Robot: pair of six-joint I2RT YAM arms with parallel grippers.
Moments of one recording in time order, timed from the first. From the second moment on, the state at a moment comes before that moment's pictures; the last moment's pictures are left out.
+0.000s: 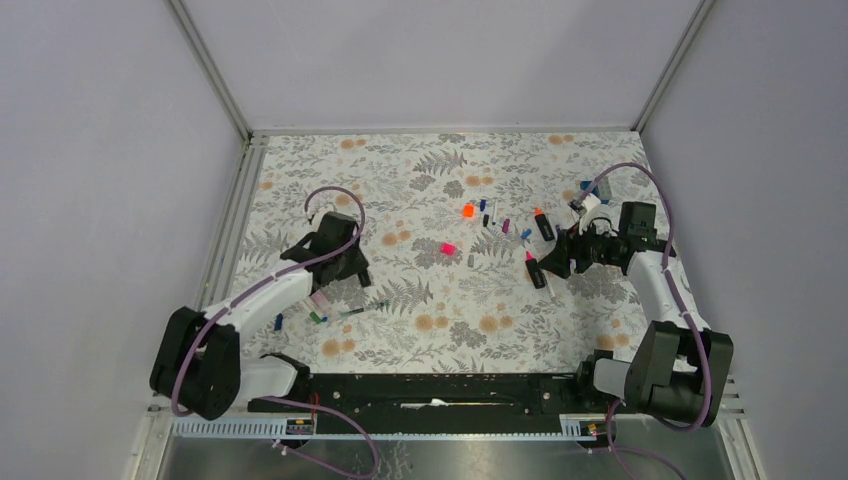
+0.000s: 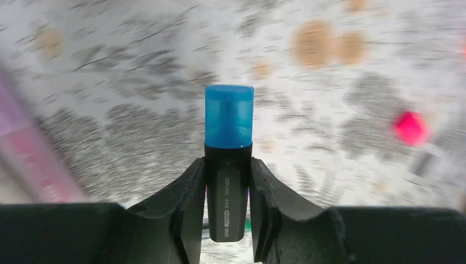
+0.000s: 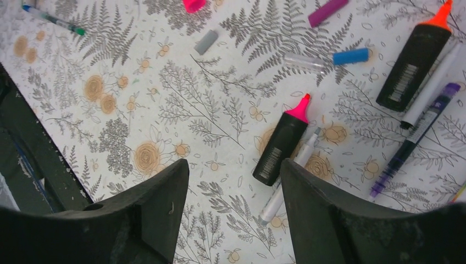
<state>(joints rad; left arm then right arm) -0.42 1.30 0.71 -0.41 -0.23 -0.83 -0.21 1.25 0.77 -0.57 -0.89 -0.52</state>
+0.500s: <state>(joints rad) -0.62 1.33 0.62 0.55 0.27 -0.90 -0.19 1.14 0.76 -0.58 -1.27 -0.45</state>
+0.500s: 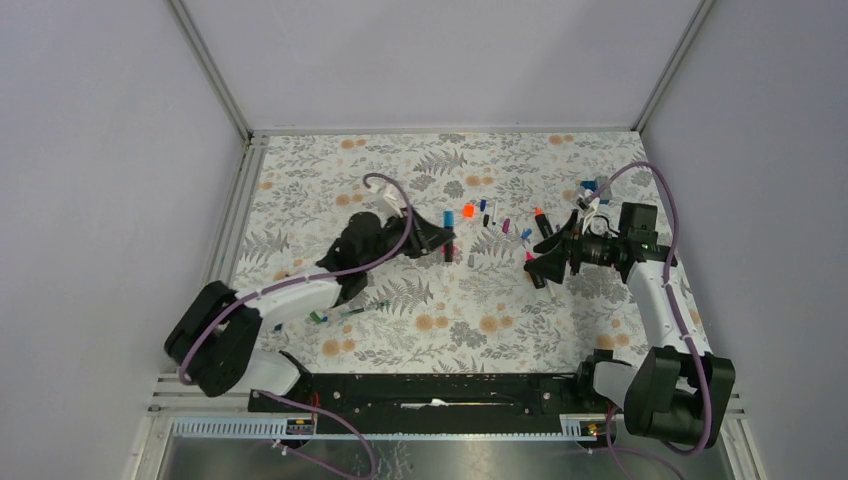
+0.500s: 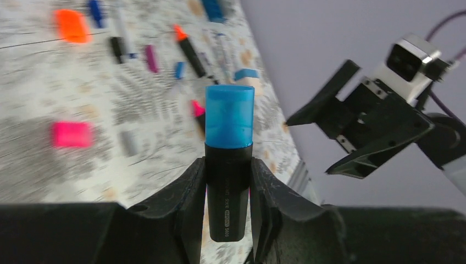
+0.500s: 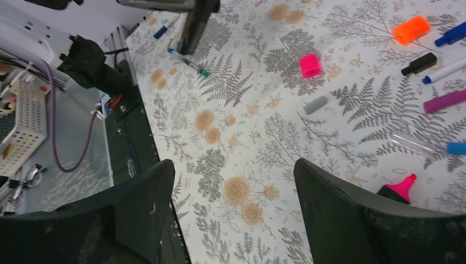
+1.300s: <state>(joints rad) -0.99 1.71 1.04 0.51 -0.10 -1.00 -0.03 1.13 0.76 -0.30 -1.13 0.09</state>
